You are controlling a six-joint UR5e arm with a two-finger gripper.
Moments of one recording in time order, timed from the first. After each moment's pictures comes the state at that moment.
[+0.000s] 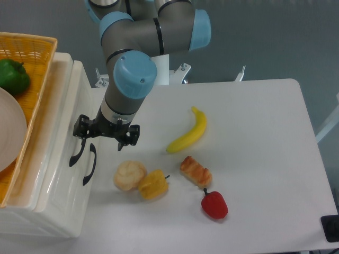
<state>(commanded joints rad) 2.26 -1.84 -1.54 -1.36 1.17 0.24</state>
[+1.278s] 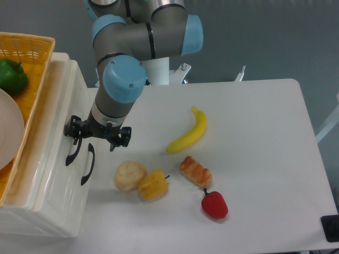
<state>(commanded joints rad) 2.23 -1.86 -1.55 -1.36 1.18 0.24</state>
